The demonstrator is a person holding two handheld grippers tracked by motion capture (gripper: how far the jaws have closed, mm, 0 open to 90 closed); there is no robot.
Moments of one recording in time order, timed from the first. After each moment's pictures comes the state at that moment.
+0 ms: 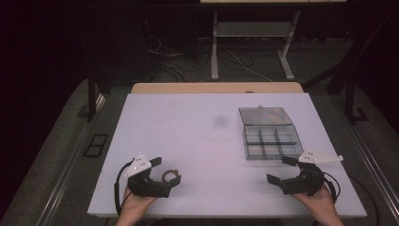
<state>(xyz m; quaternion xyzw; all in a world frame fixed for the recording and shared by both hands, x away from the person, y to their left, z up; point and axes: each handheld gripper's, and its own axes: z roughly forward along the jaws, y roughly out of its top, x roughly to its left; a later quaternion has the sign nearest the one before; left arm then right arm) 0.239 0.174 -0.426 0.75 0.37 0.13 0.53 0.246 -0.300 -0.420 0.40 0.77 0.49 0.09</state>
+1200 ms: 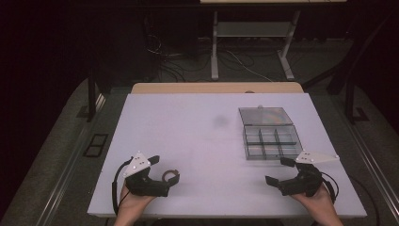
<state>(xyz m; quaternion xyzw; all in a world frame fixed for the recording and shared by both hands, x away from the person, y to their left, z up) 0.237 0.176 -0.414 0.76 0.37 0.14 0.52 0.247 -0.297 -0.422 0.39 0.79 0.47 0.09</state>
